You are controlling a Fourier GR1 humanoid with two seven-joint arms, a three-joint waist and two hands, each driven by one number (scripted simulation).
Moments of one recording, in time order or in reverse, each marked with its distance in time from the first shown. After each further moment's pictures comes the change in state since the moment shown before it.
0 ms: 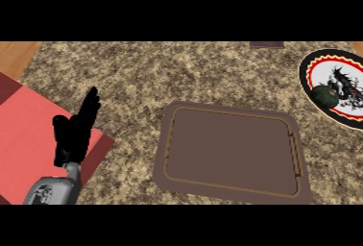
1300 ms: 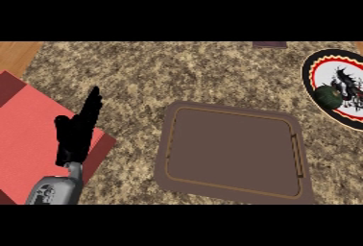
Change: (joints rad) left arm -0.003 -0.016 0.004 -0.002 -0.016 -0.016 -0.003; right arm 0.086 -0.051 -0.006 0.020 0.016 -0.102 -0.047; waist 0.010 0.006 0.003
